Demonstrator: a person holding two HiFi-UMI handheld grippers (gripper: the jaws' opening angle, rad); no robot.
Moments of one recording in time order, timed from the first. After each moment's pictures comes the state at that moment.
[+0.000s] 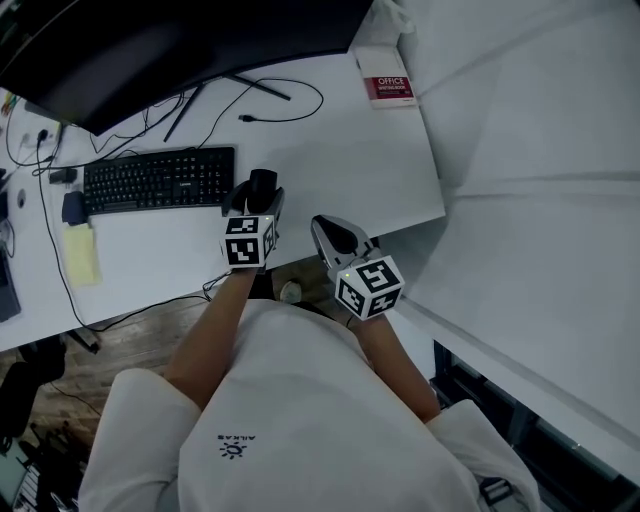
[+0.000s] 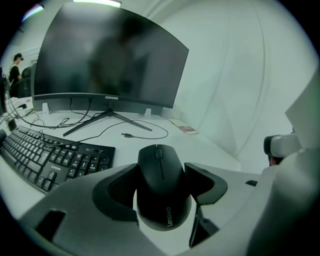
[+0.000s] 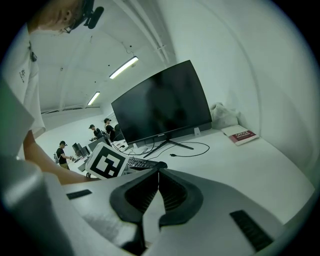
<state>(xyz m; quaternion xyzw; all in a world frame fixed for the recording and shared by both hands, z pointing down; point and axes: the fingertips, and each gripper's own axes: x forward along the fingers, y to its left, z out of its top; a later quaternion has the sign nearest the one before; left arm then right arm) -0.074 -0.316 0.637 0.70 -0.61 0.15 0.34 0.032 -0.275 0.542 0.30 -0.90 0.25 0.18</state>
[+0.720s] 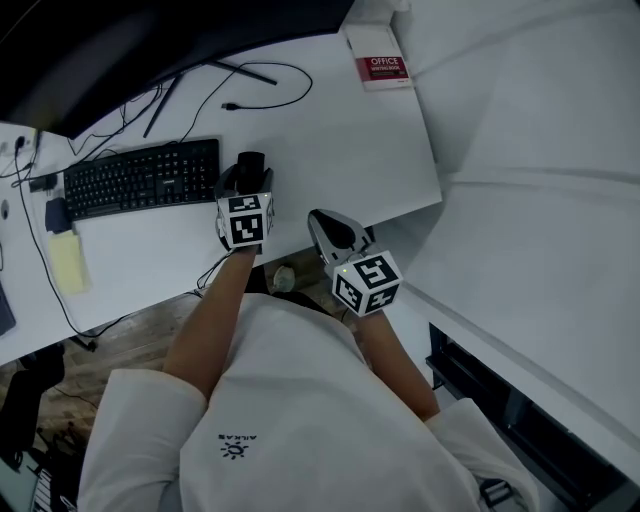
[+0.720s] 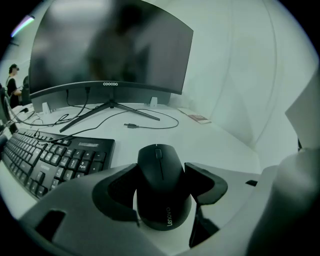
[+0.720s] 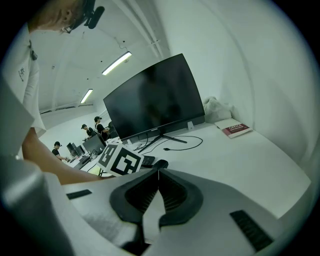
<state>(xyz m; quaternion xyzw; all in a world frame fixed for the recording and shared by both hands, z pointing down) -0.080 -0.341 0.686 0.66 -0.63 0.21 0.34 0.044 -0.279 0.563 0.32 -0.89 0.27 0.20</state>
